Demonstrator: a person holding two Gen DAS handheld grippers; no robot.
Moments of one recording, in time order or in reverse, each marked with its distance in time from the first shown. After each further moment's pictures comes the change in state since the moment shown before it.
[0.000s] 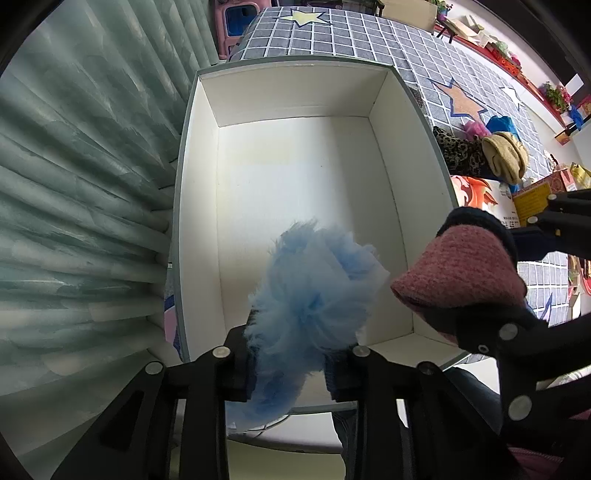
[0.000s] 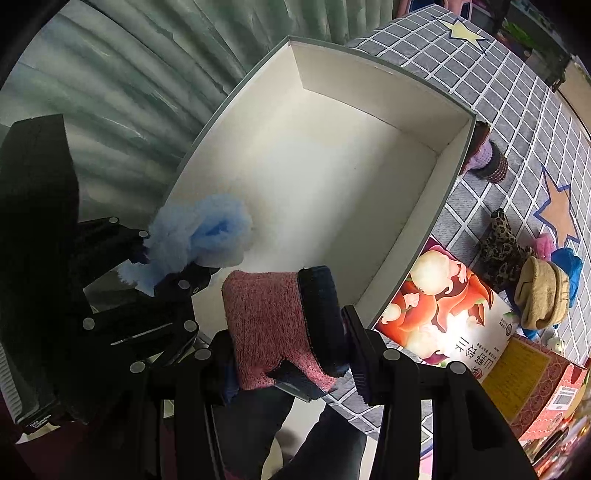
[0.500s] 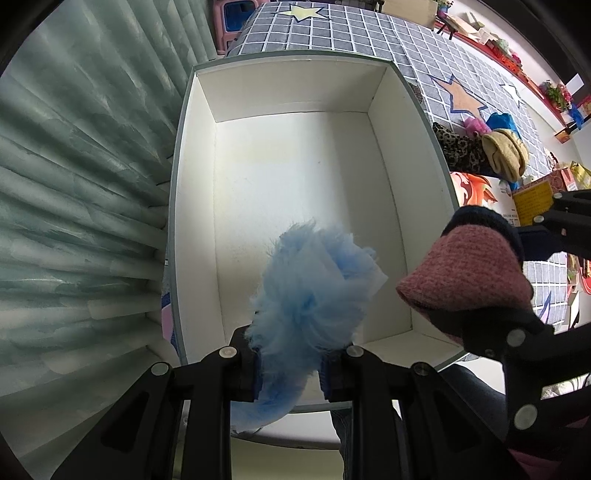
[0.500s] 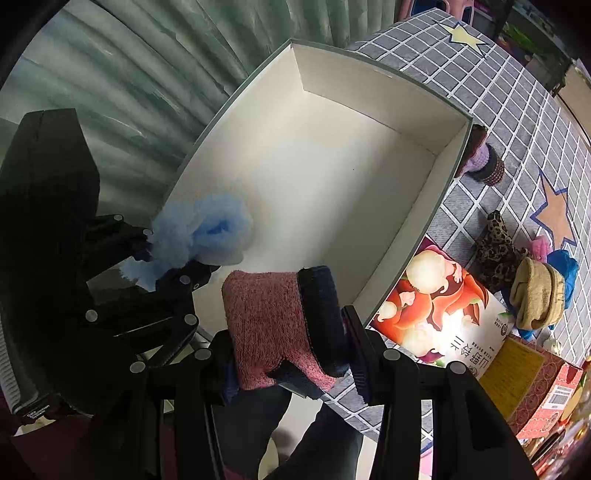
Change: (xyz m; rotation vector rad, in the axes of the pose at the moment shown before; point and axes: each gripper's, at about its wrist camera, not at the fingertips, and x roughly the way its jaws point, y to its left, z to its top) left arm 0.003 0.000 0.004 0.004 0.025 -0.009; right arm -0.004 0.004 -0.001 -0.011 -0.004 -0.009
